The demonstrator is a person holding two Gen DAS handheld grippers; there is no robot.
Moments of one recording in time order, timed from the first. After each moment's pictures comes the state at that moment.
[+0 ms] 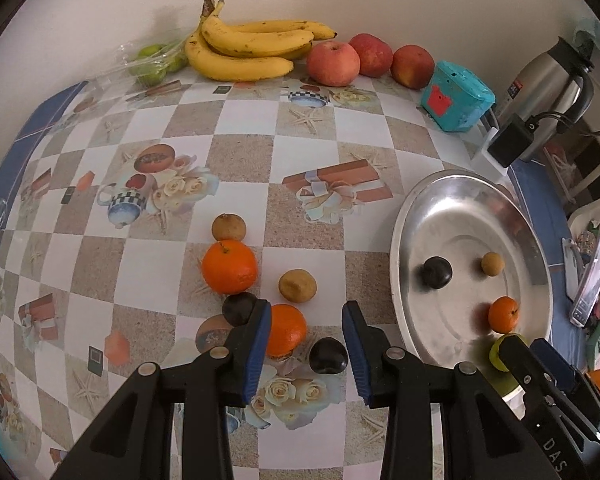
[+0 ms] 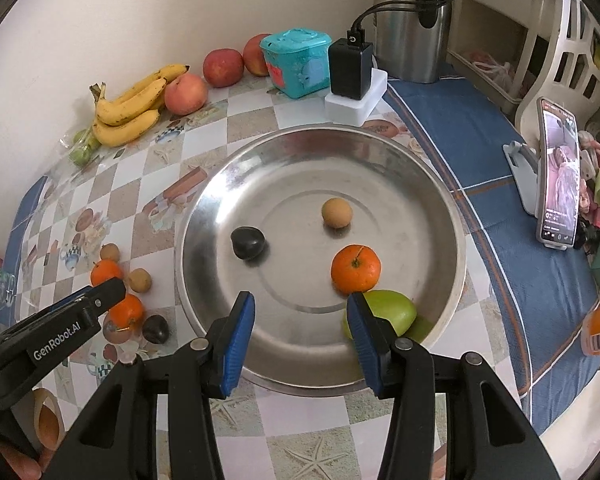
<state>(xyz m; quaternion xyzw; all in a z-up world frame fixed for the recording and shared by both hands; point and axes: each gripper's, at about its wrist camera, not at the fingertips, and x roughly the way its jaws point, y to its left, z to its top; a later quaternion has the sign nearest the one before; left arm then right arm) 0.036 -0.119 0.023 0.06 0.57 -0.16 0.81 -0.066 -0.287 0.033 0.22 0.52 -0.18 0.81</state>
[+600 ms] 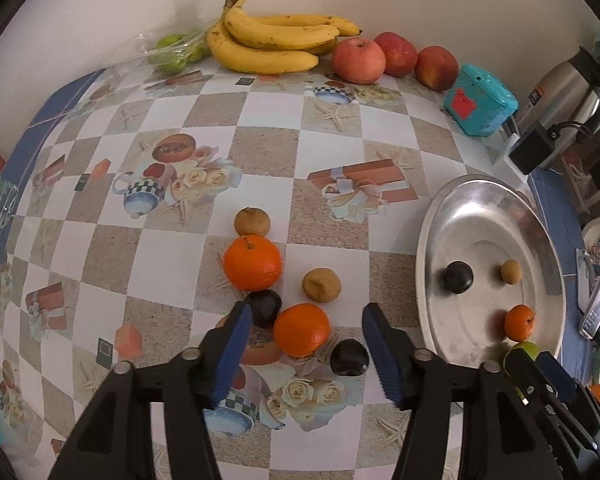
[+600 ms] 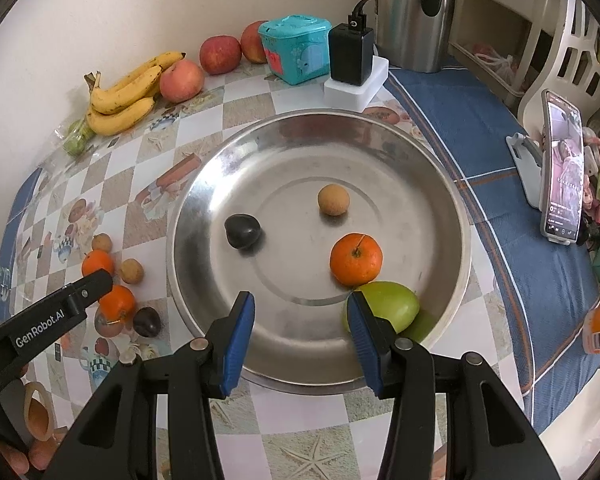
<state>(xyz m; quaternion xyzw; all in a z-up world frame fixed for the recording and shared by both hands) 0.042 -0.109 0.017 0.05 0.57 -0.13 0.81 -0.065 -0.285 0.021 0.21 0.53 -0.18 0.80</state>
